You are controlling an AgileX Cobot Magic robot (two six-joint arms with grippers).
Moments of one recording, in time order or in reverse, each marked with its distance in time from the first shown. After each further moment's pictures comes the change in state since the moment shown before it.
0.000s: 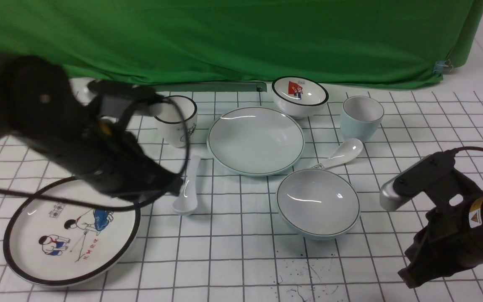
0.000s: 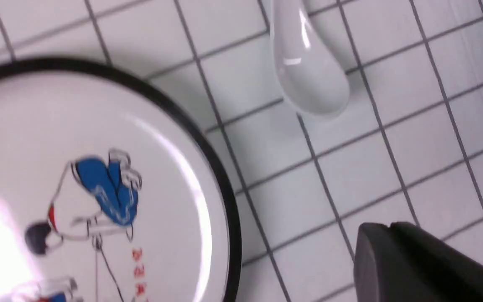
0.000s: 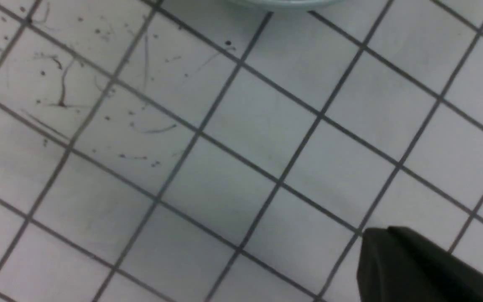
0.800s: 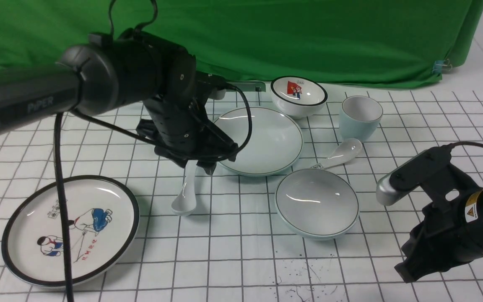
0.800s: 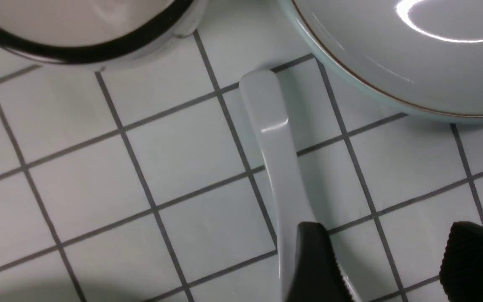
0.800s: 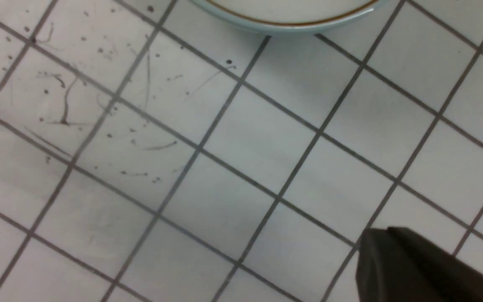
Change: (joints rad) right arm 0.003 0.008 -0.013 0.003 -0.006 -0.001; left arm -0.037 0.471 -0.420 0.109 0.038 -0.111
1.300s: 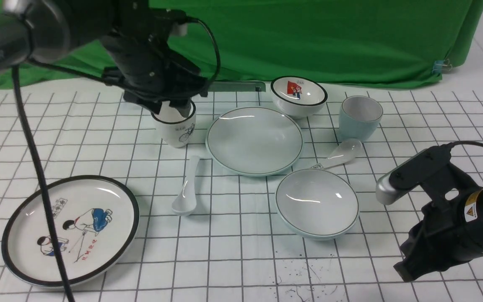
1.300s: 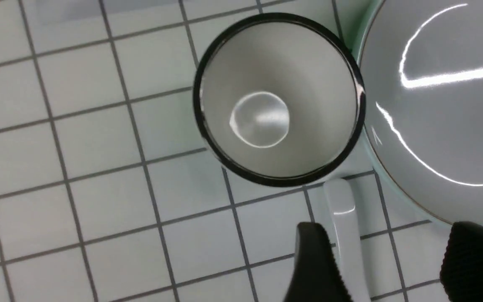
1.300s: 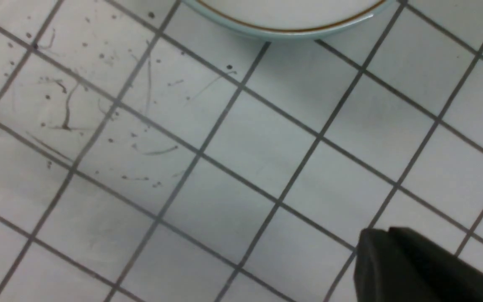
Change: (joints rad) right arm 0.001 0.000 0.000 0.003 -0.010 0.002; left arm 0.167 0.000 -0.234 -0.092 0.126 0.051
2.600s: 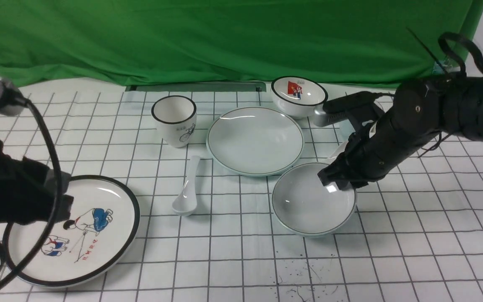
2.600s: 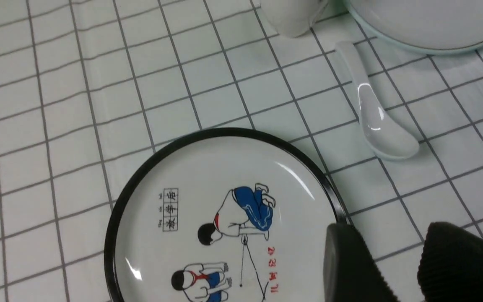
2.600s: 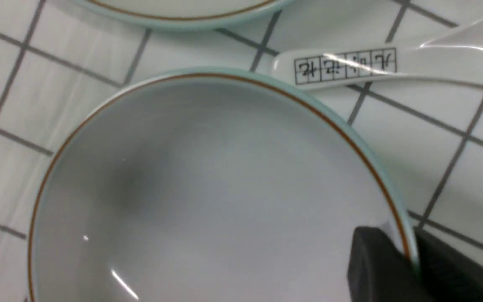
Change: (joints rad) right arm -0.036 0.525 -0.544 0.067 0.035 0.055; left arm 0.002 -1.068 1.006 0.121 -0.341 0.076
